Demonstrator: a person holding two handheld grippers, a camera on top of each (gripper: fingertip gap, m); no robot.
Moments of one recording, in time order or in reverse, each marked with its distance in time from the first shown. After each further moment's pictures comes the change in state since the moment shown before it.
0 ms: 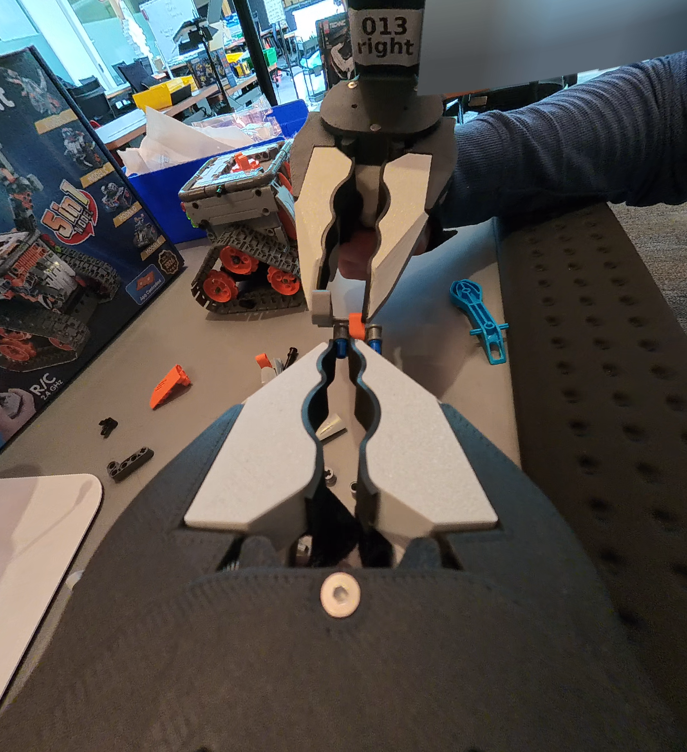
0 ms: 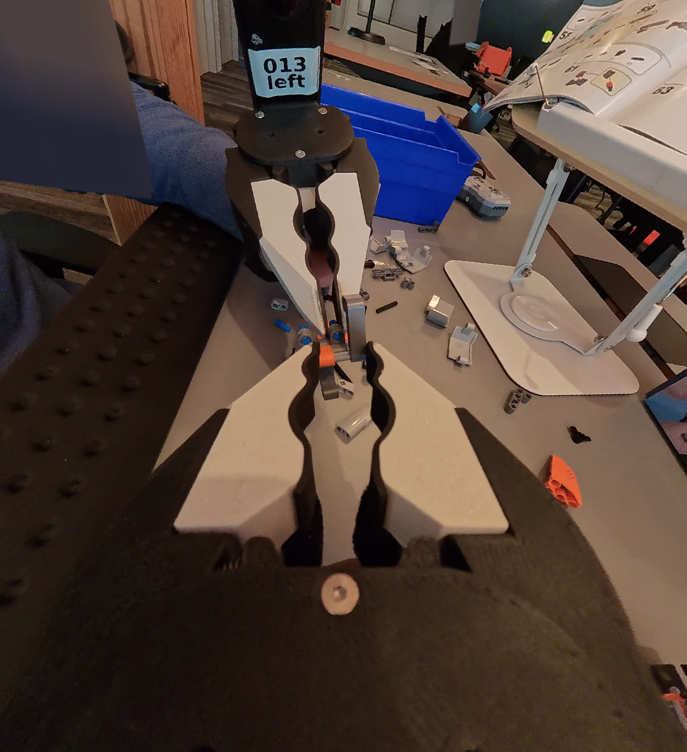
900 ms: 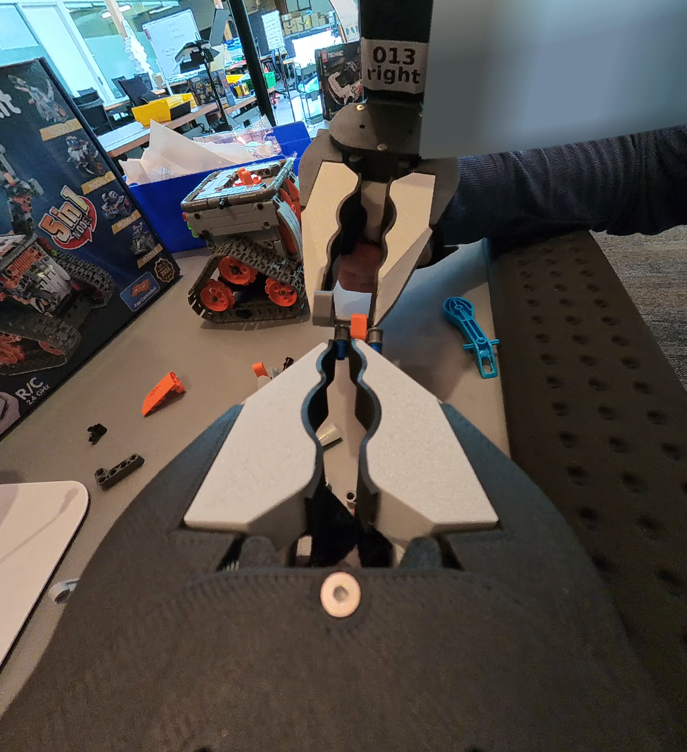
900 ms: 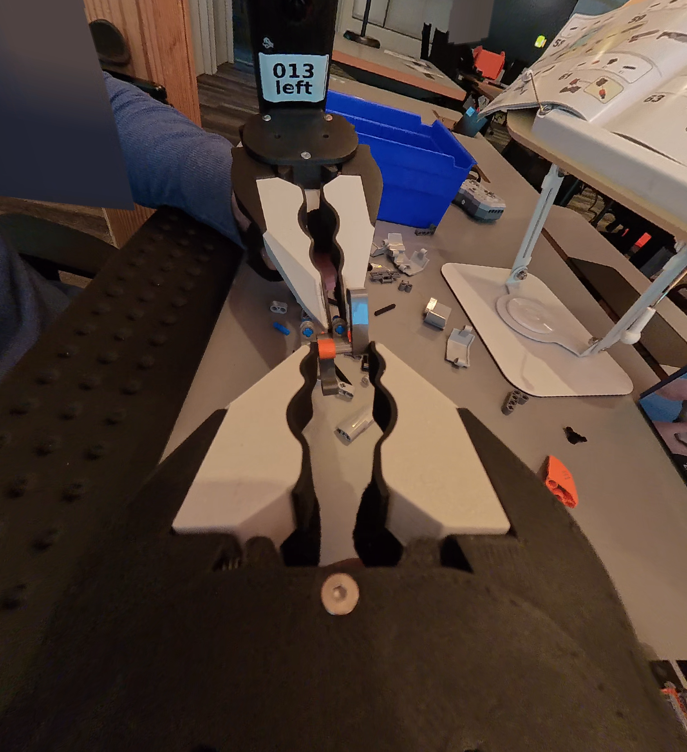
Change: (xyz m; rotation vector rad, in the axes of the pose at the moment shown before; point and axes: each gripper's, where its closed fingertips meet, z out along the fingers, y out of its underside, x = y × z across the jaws) left arm -0.001 -0.006 -0.002 0.045 0.018 -0.040; right arm -0.001 -0.002 -0.001 0.004 0.011 -0.004
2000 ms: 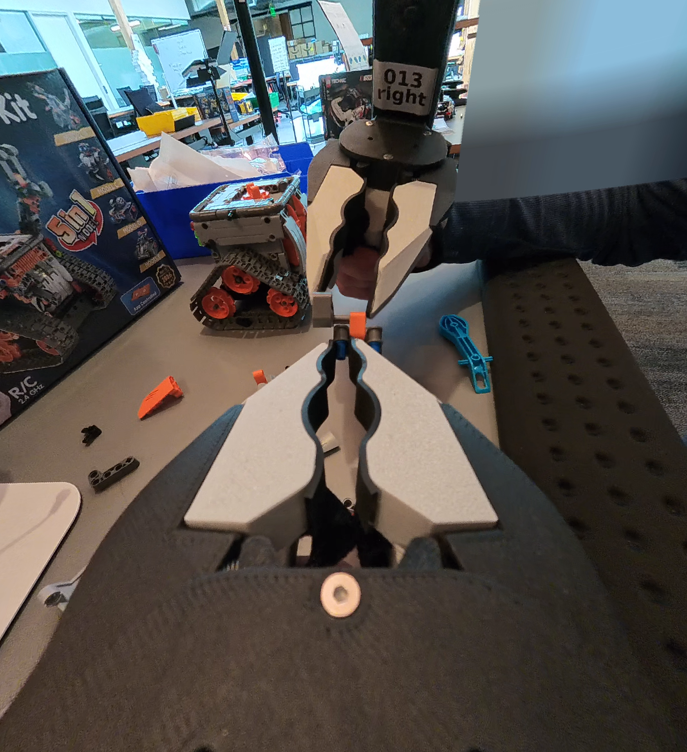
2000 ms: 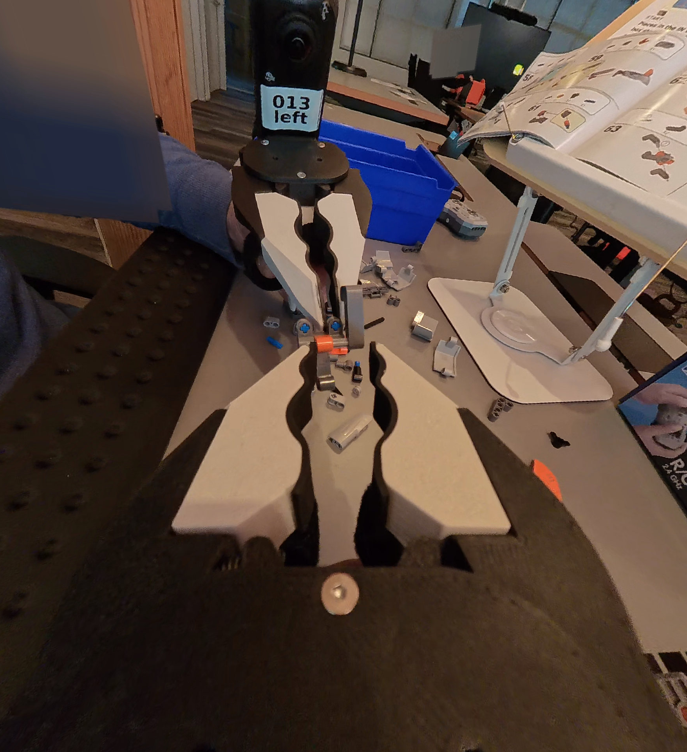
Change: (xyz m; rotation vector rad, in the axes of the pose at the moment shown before) left arm -0.004 -0.007 -0.004 0.042 0.006 -0.049; right arm 0.006 -0.010 -0.008 0.045 0.025 0.007
